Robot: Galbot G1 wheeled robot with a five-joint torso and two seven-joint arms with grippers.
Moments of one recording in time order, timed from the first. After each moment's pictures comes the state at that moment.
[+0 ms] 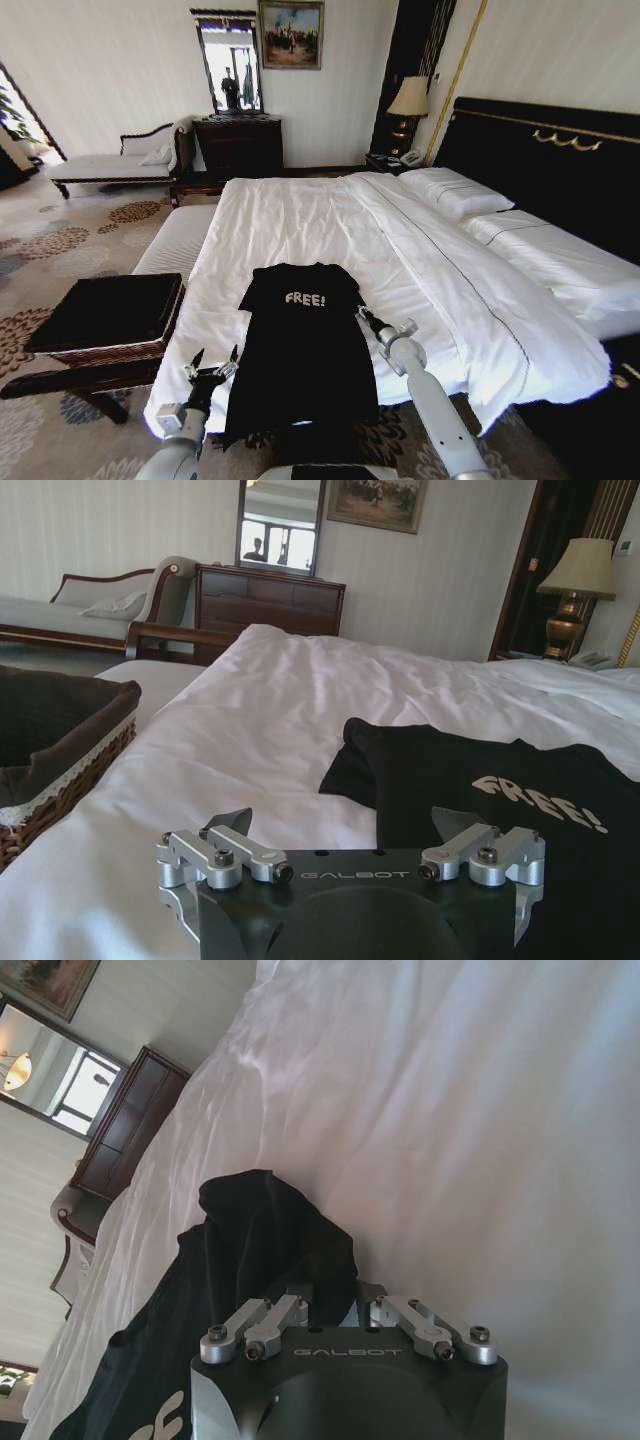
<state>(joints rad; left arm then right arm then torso) 1.79 -1.31 -0.58 -2.10 -0.39 0.01 -0.10 -1.01 1.30 0.43 1.42 1.27 -0.30 0.17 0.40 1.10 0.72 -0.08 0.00</state>
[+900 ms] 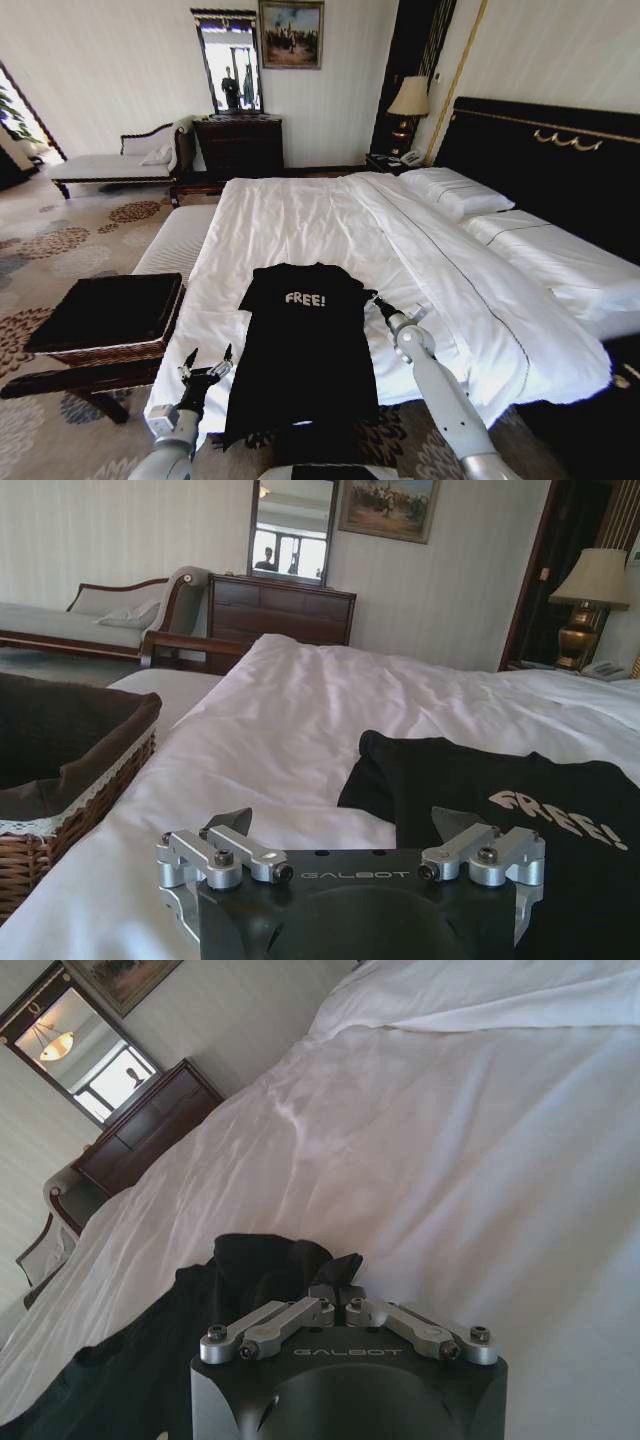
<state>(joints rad) 1.81 -1.31 -0.62 -2.12 -0.42 -0.01 -0.09 -0.98 1.24 0.40 1.44 1.06 -0.24 0.13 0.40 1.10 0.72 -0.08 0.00</state>
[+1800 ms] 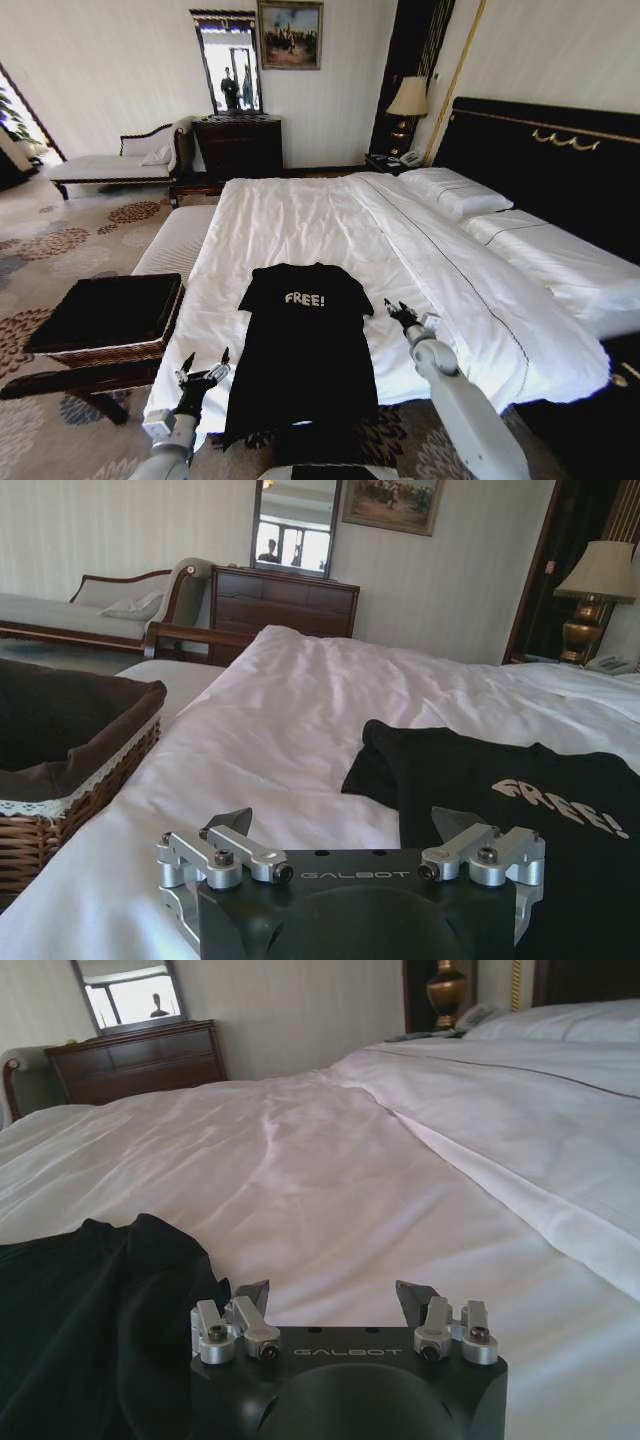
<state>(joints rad) 1.83 -1.33 -0.62 -2.11 -0.42 -0.01 -0.08 -0.98 1.08 0.38 1.45 0.65 -0.22 0.07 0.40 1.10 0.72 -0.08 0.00</state>
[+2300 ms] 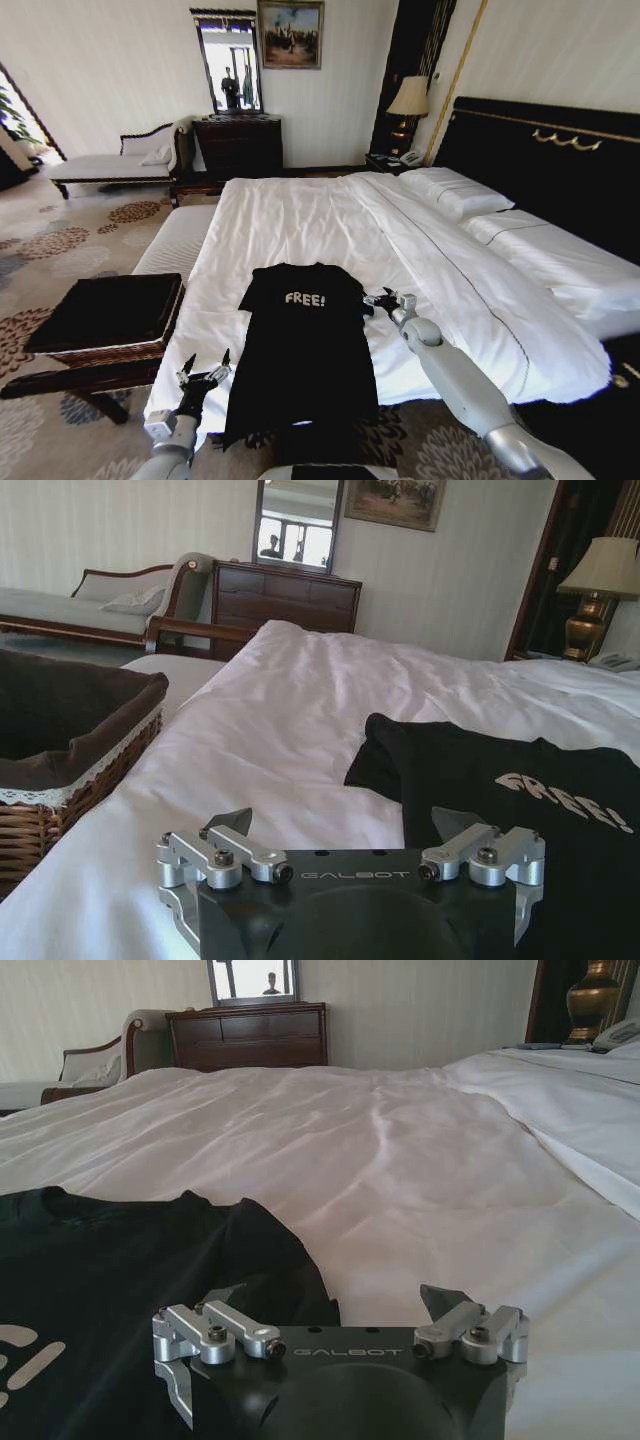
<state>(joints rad) 1.82 -1.33 -0.62 -2.09 -0.42 -0.01 -0.08 -0.74 1.07 0.12 1.24 0.61 -0.16 -0.04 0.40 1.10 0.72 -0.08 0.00</state>
